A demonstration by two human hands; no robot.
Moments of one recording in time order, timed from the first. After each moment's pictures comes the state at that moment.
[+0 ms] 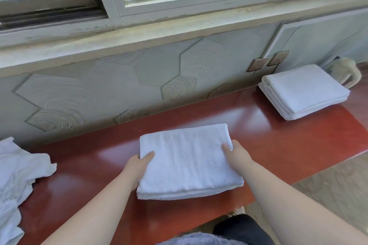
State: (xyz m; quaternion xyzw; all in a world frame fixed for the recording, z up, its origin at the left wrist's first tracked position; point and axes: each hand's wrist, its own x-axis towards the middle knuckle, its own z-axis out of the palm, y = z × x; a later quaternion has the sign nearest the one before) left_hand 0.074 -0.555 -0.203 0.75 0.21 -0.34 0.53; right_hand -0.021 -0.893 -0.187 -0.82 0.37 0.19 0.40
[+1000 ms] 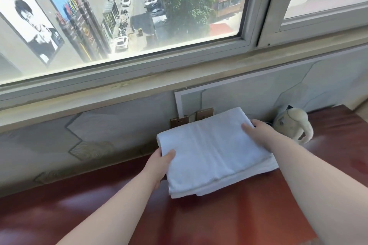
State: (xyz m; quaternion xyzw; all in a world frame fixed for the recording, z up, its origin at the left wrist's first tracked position) left_hand 0.118 -1.112 -0.085 0.69 0.12 -0.29 0.65; right_hand 0.096 -1.485 -0.076 -0.85 0.31 0.10 0.42
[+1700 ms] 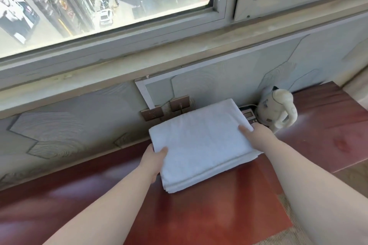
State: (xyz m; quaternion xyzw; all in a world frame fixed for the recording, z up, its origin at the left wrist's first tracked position) left_hand 0.130 -1.211 -0.153 0.72 0.21 -0.29 0.59; right_hand 0.070 -1.583 -0.171 -0.87 0.35 0.17 0.29
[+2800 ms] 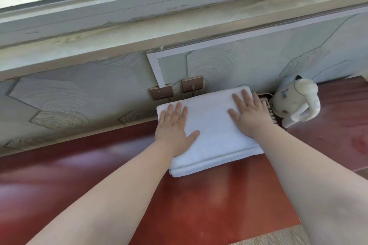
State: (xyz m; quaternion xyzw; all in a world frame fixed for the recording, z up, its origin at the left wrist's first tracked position) left_hand 0.157 -1.238 -0.183 0.96 -0.23 -0.17 -0.01; right_hand 0.127 -1.537 -0.197 -0.98 0.12 0.14 0.09
